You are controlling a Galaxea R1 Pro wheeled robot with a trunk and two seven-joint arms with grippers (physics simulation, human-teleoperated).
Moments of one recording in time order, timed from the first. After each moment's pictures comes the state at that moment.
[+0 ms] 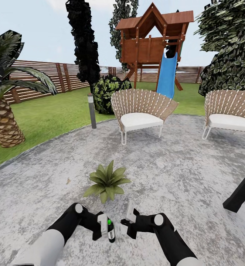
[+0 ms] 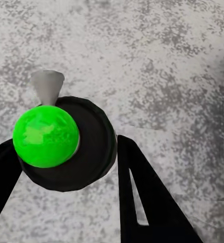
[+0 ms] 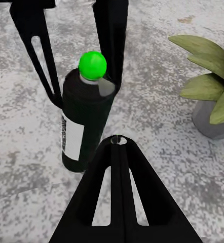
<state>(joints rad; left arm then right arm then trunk) -0.67 -0.07 0.06 -0.51 -0.95 -0.19 -1.13 -0.45 0.17 0.00 -0.85 0.81 -0.15 0.92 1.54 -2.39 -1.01</state>
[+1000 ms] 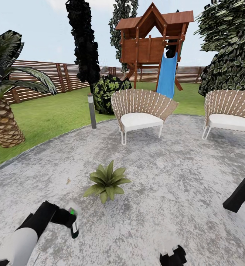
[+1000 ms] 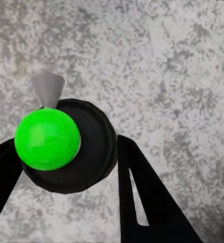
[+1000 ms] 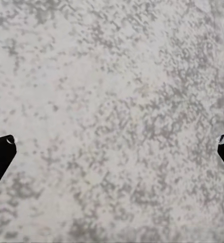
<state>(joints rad) -0.69 0.13 0.21 -0.49 -0.70 0.44 -0.82 -0.45 0.06 -0.37 -0.13 0.79 -0.17 -0.26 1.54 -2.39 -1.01</state>
